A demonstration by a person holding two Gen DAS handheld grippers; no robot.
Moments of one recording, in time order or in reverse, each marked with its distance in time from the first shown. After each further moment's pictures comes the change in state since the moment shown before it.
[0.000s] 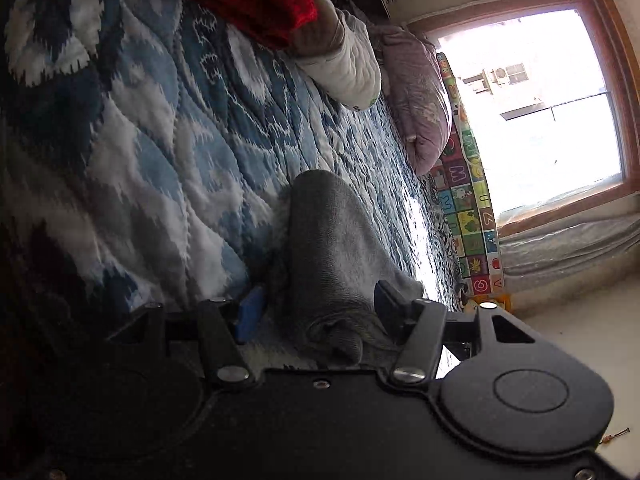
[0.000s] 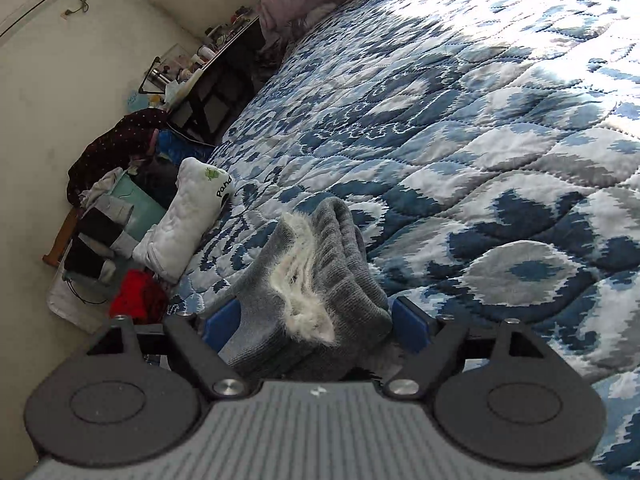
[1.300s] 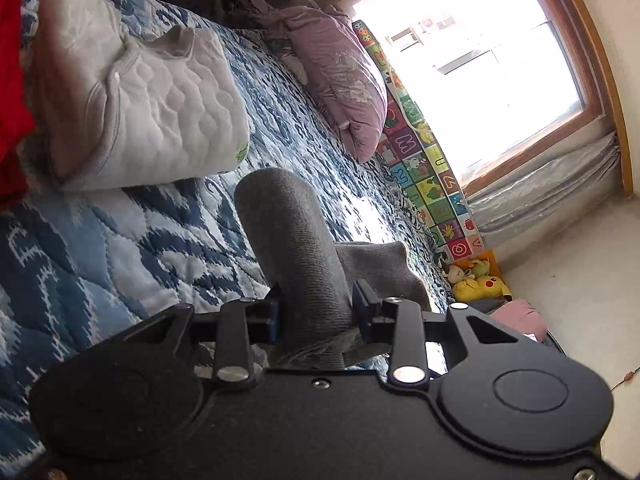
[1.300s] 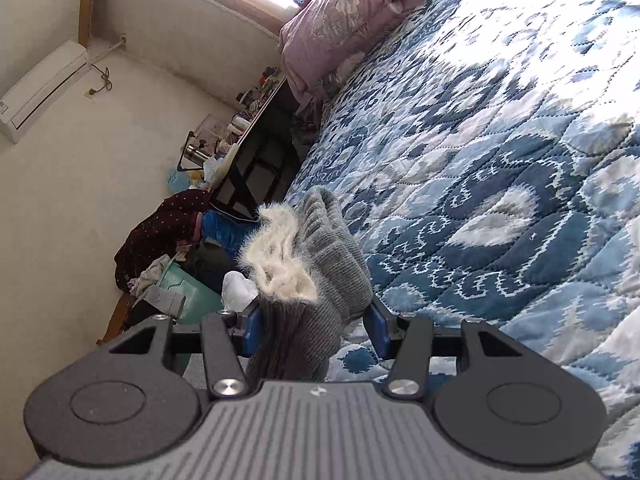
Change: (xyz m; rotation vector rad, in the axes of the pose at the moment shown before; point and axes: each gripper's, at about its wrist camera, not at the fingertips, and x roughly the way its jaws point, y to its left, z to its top) left arm 0.136 -0.111 0.125 0.287 0.049 -0.114; right arm 0.083 0.009 0.126 0.093 -0.175 0.197
